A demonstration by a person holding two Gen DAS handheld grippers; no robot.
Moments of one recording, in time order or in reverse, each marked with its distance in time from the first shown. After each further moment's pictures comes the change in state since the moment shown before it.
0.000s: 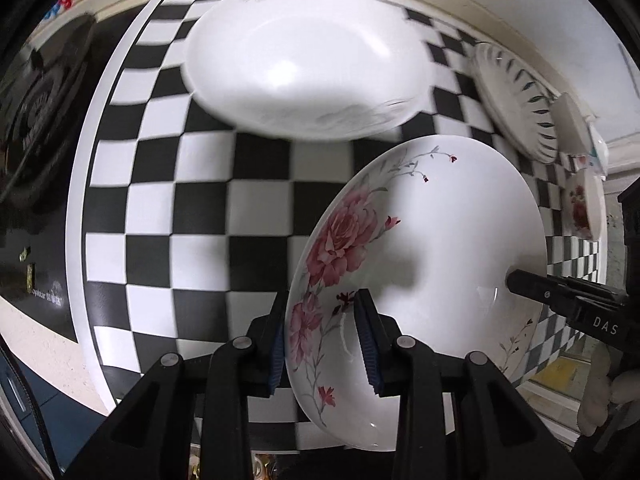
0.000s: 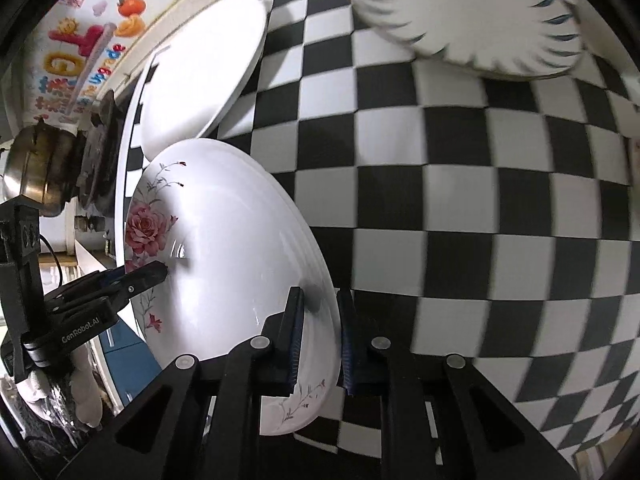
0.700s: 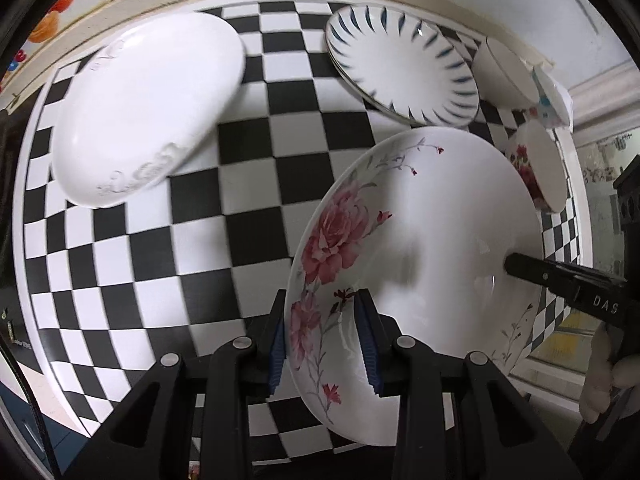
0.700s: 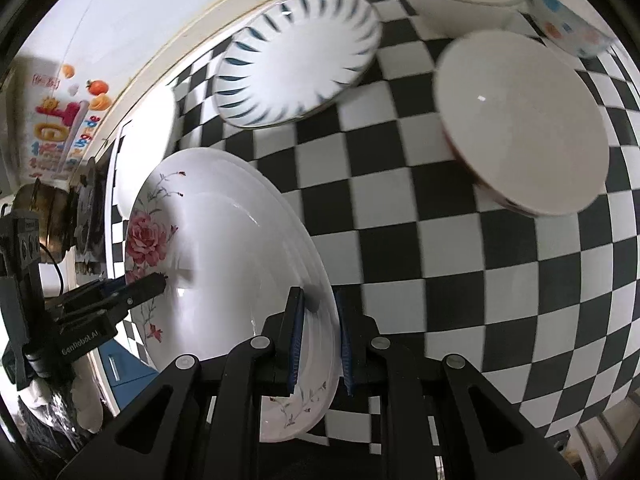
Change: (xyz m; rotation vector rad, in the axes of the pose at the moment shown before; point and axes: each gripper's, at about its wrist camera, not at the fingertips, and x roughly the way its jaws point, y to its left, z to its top) left arm 0.047 -0.125 0.033 0.168 0.031 -0.019; right arm -0.072 -0.127 -0.026 0.143 -0.095 -0.015
